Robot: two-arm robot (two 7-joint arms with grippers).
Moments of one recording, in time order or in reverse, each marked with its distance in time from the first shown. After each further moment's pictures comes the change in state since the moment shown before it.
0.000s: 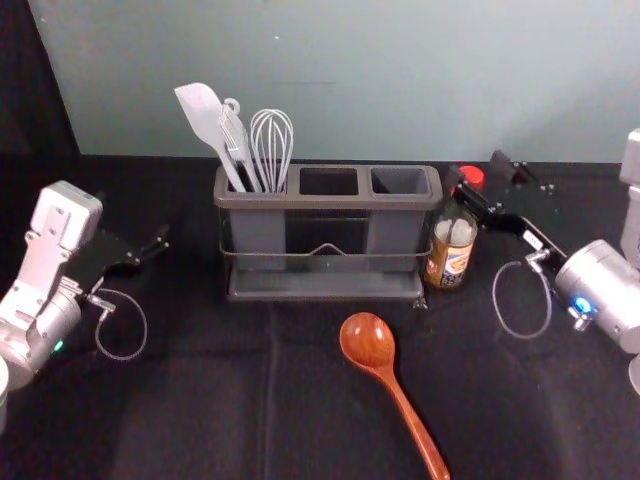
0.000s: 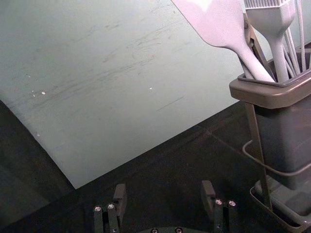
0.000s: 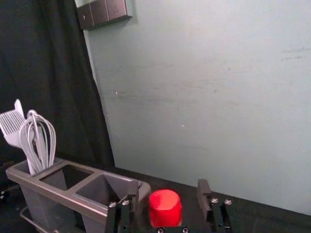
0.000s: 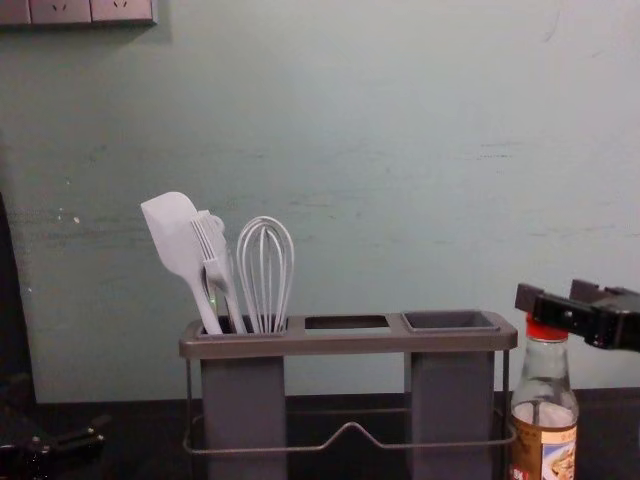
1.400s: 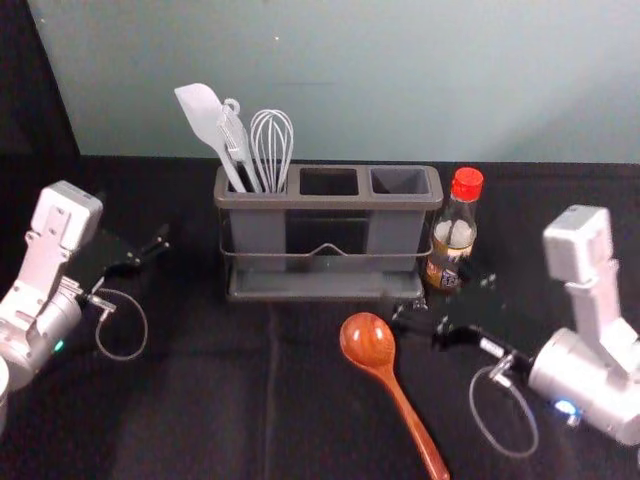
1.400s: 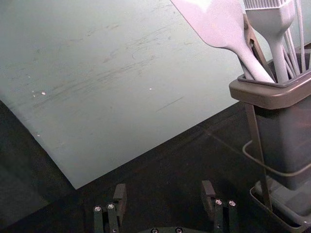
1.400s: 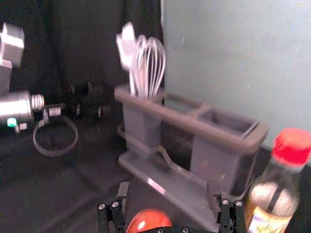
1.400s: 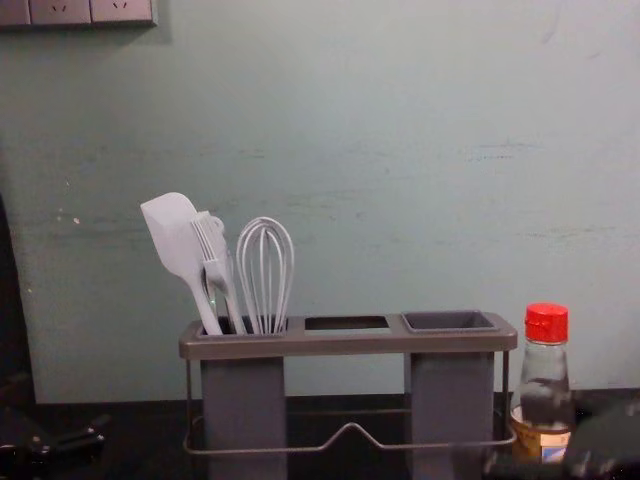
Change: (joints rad) left arm 0.000 0.000 0.000 0.000 0.000 0.000 0.000; right arm -0.209 0.152 -0.103 -0.307 -0.099 0.136 0.022
